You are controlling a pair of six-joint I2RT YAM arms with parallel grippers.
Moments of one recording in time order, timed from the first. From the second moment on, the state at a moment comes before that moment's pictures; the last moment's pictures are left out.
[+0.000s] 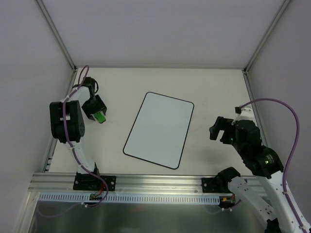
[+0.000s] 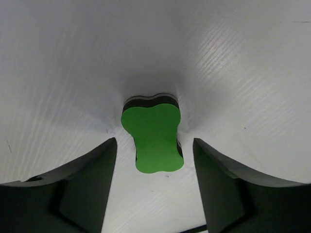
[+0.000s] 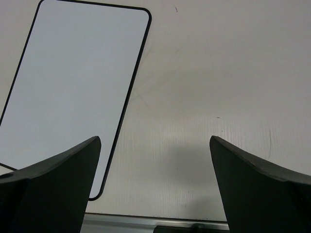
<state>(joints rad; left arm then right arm) 0.10 1.92 1.34 -0.78 -0.08 -0.51 0.46 0.54 0.90 -0.93 0.28 0.40</state>
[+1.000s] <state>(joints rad) 0.07 0.39 1.27 -0.98 0.08 -0.27 0.46 0.28 1.27 -1.06 0.41 0.12</state>
